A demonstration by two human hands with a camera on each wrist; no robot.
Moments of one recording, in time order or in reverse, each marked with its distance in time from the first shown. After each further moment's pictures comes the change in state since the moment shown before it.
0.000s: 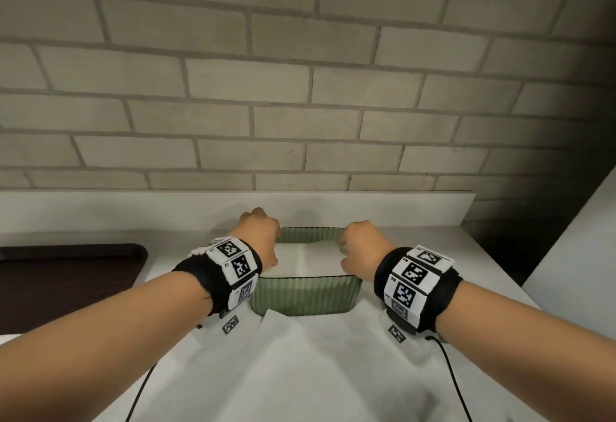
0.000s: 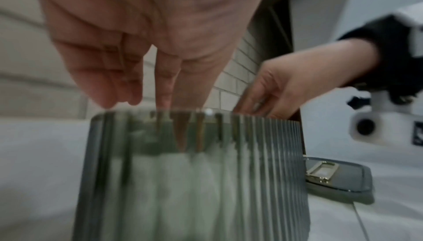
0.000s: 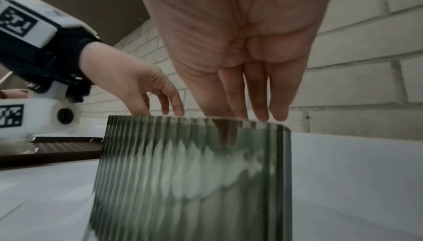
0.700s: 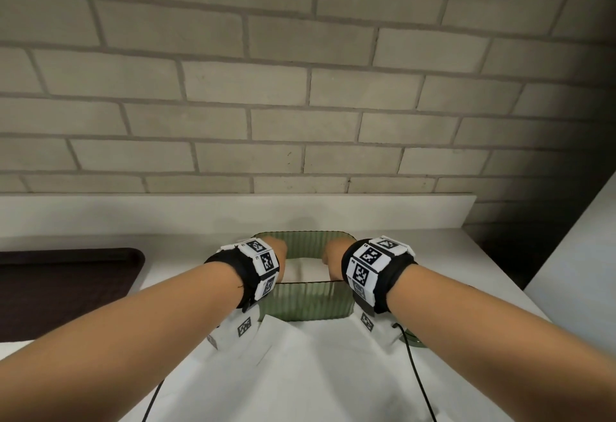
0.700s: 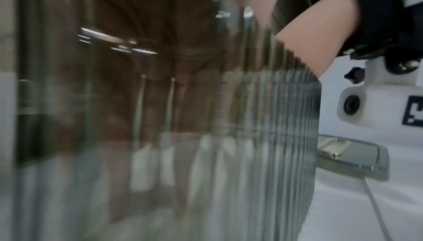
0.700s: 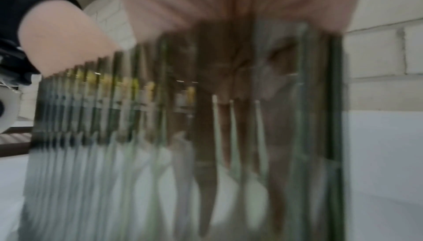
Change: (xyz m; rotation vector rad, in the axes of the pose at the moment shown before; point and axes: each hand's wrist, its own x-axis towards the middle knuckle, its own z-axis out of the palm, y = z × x) left_hand 0.037 0.018 0.022 0.152 -0.444 0.043; right_hand 0.078 -0.007 0.039 -0.217 -0.430 -0.004
